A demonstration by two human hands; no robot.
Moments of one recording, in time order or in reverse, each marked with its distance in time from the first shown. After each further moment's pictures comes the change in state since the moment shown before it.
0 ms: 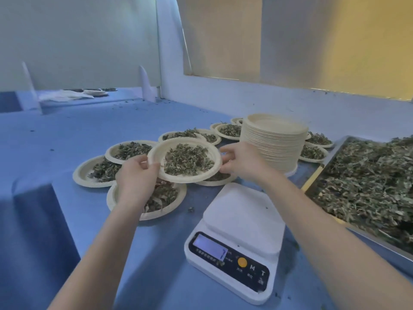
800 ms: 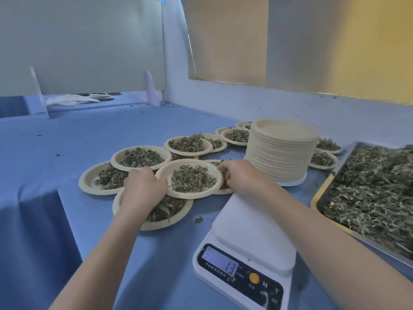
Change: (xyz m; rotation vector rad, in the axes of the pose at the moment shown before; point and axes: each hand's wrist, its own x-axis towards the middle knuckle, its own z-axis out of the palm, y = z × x) left_hand 0.023 -0.010 0.001 0.533 -0.132 0.027; right_hand 0.027 0.011 0.027 -0.354 -0.172 0.035
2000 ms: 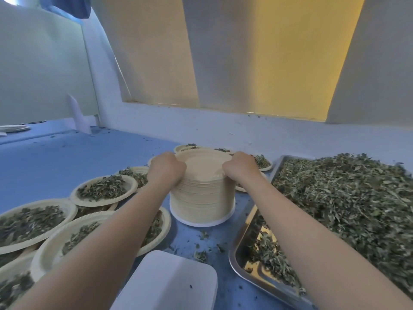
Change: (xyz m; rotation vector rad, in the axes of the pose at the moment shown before) left_hand 0.054 0.241 0.094 -0.077 -0.169 0.274; right_hand 0.013 0.146 -0.117 0.276 0.332 0.493
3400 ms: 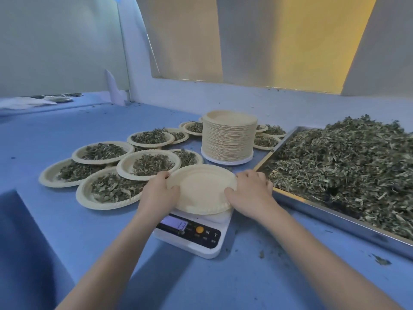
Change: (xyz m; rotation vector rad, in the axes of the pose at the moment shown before) left_hand -0.210 -0.132 -0.036 -0.180 -0.019 -0.074; right_hand -0.210 0.025 0.071 -0.343 -0.089 -0.139
